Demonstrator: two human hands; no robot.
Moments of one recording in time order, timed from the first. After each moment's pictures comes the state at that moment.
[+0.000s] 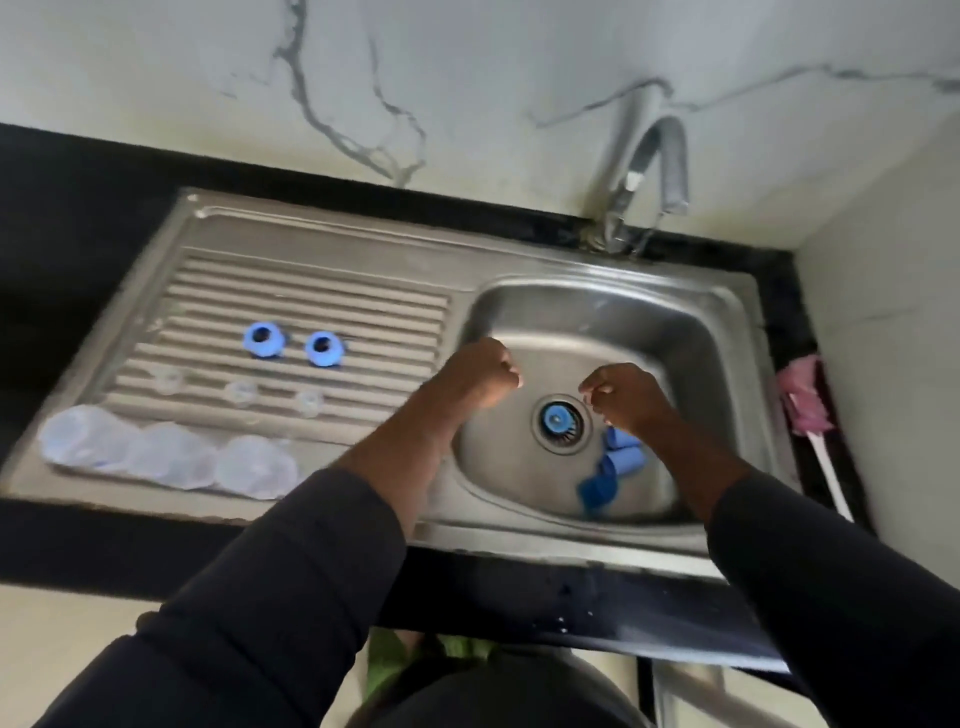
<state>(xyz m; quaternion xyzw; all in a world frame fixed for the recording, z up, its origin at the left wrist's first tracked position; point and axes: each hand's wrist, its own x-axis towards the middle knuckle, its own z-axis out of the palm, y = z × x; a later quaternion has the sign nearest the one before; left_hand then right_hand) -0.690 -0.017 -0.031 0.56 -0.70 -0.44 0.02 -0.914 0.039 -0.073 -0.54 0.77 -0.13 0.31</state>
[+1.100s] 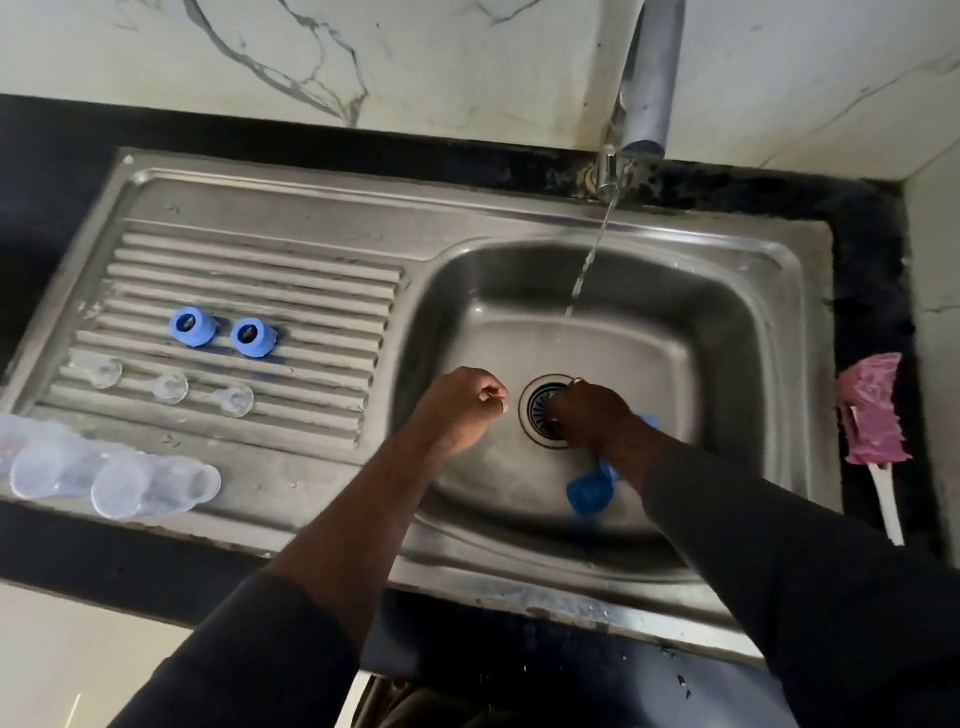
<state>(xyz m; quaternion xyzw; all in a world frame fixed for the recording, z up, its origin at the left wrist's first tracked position) -0.753 0.010 -0.093 0.63 -0.64 -0.44 0.03 -0.956 0.012 -0.199 -0.73 0.59 0.19 0.29</state>
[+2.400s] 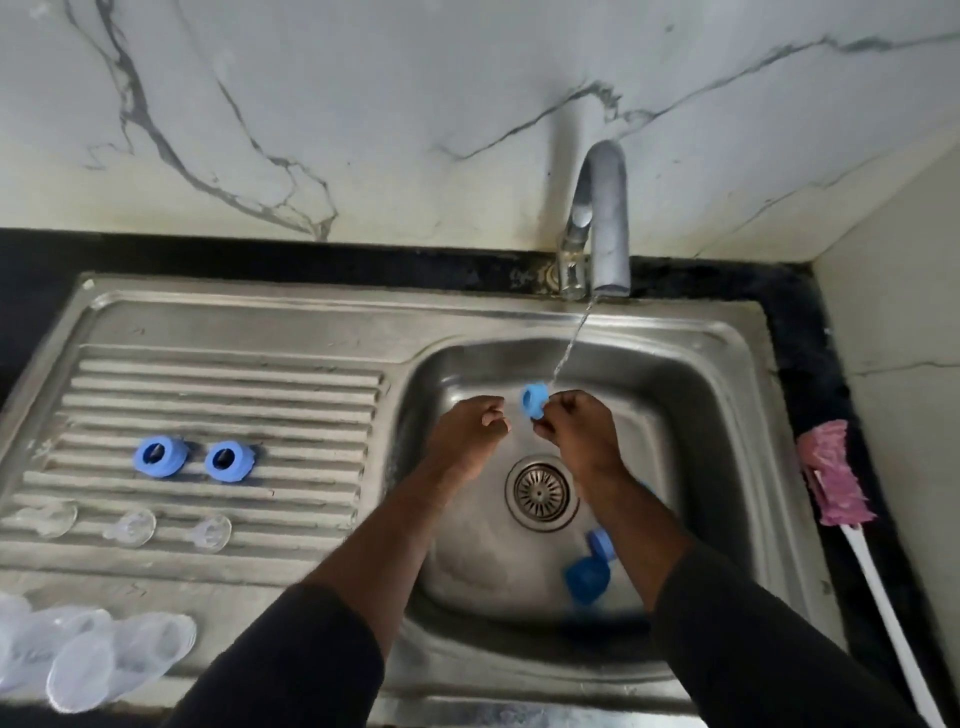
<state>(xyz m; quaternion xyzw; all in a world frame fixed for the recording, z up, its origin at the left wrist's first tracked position) -0.778 -0.065 -0.116 0.59 -0.59 -0.54 0.12 -0.931 -0.028 -0.134 -0.20 0.72 -0.47 0.47</state>
